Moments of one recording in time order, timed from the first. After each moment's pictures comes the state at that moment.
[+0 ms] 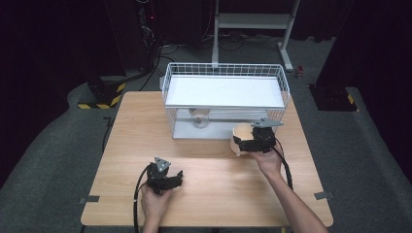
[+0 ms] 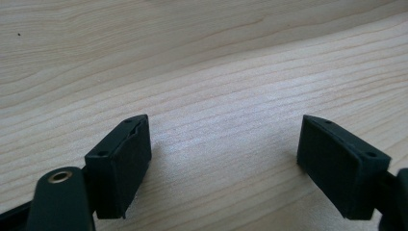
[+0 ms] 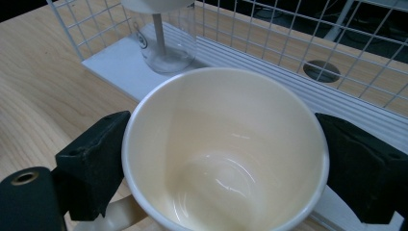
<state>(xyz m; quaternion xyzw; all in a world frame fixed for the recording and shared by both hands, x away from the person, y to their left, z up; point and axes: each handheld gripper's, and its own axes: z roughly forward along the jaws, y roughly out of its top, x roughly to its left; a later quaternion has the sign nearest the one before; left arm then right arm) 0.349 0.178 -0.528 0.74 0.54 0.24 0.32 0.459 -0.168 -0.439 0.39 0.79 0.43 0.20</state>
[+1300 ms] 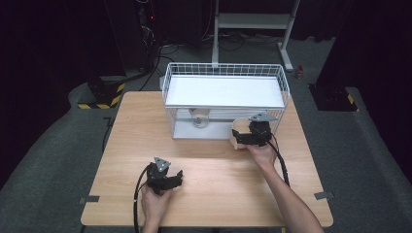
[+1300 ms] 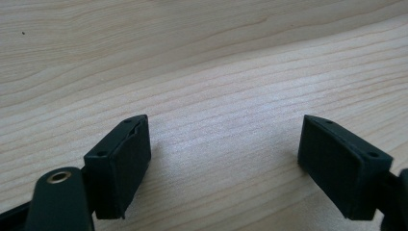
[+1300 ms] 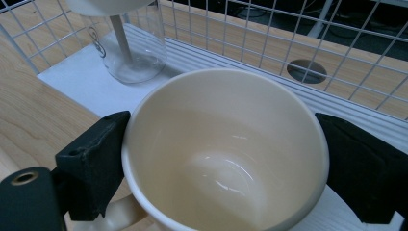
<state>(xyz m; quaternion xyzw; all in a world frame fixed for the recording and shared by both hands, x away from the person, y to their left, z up) 0.349 0.178 -0.528 0.74 0.54 0.24 0.32 0.491 -0.162 -0.456 0.42 0.77 0.42 0.21</state>
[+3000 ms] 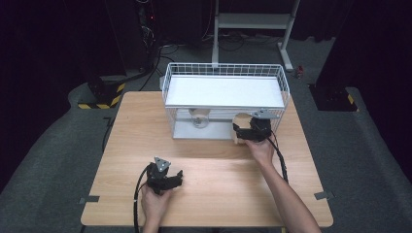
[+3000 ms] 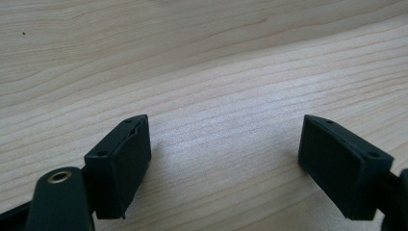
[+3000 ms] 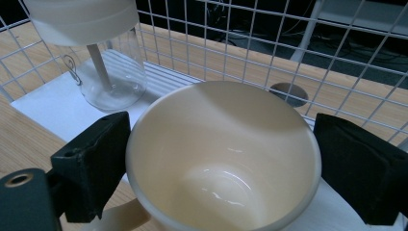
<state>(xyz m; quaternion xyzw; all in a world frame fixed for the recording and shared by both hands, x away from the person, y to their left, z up) 0.349 0.178 -0.528 0.74 0.54 0.24 0.32 0.506 -0.164 -0.460 0.42 0.75 0.45 0.25</state>
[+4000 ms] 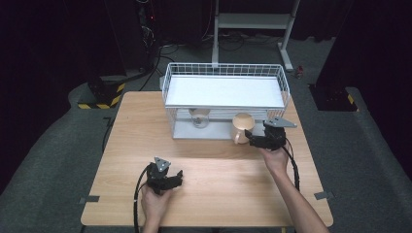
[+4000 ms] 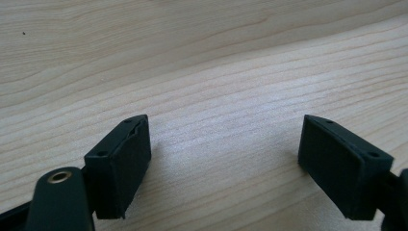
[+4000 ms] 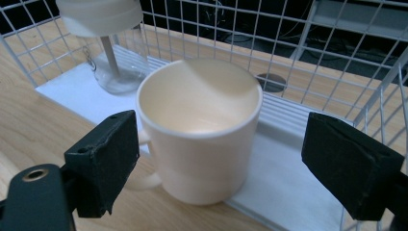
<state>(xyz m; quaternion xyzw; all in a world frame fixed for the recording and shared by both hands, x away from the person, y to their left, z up) 0.349 0.178 -0.528 0.74 0.54 0.24 0.32 0.468 -0.202 -0.449 0.42 0.75 0.46 0.25</state>
